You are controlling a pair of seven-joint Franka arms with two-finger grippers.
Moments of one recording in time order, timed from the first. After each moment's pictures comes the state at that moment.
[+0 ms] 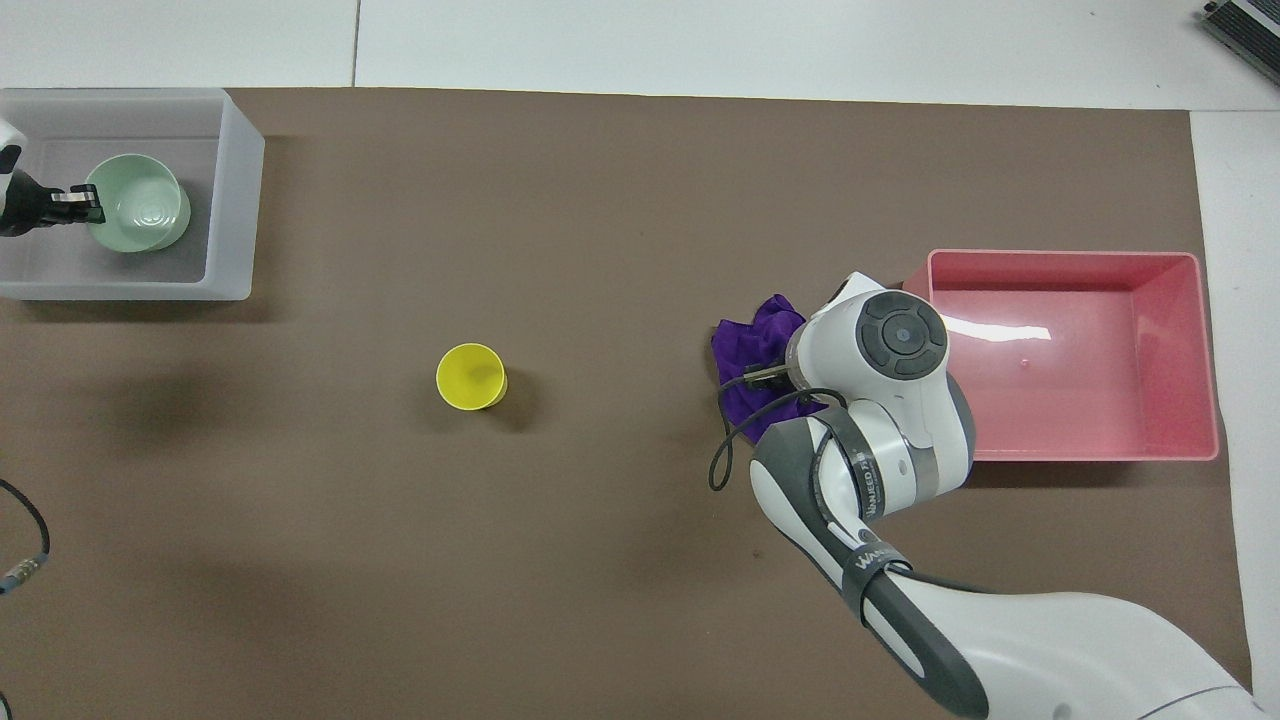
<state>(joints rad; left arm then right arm) 0.34 0.68 -0.09 -1.40 -0.03 2.33 0.16 0.40 0.29 -0.06 -2.07 0.05 2.41 0.16</state>
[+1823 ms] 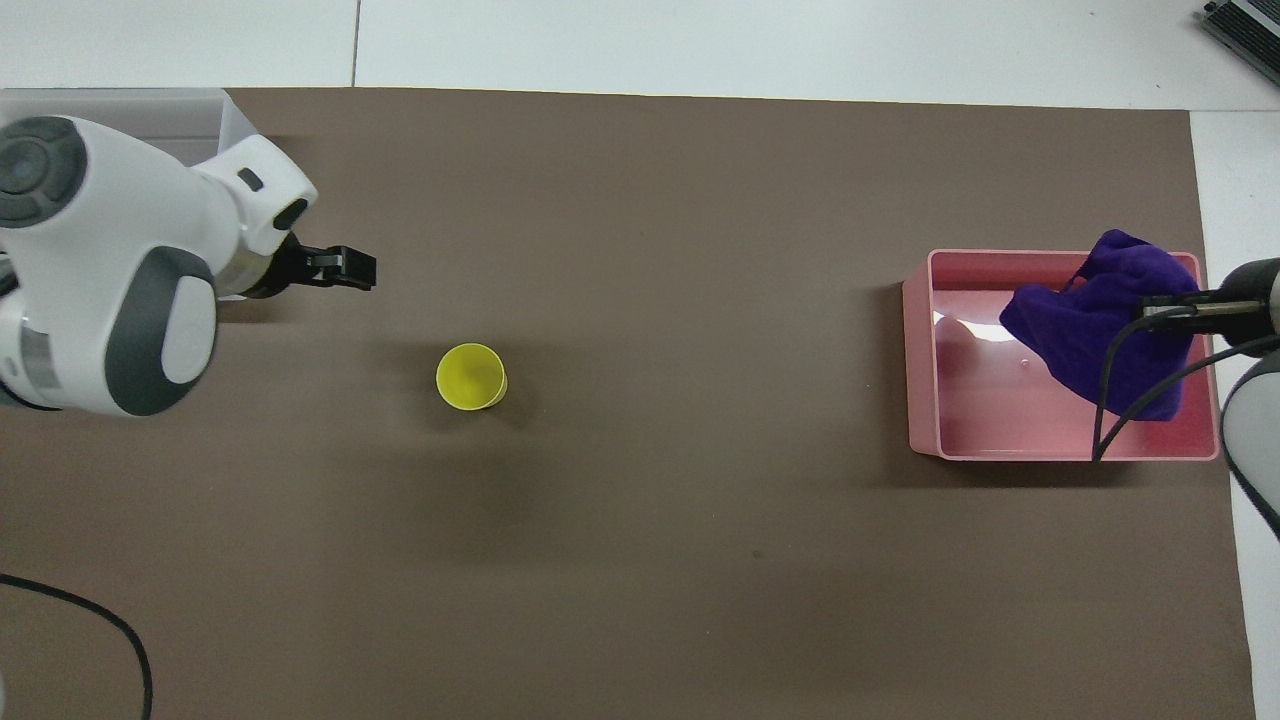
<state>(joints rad) -0.13 0.19 -0.12 -1.84 -0.02 2.15 -0.16 -0.07 -0.05 -0.09 -1.93 0.01 2.04 -0.15</state>
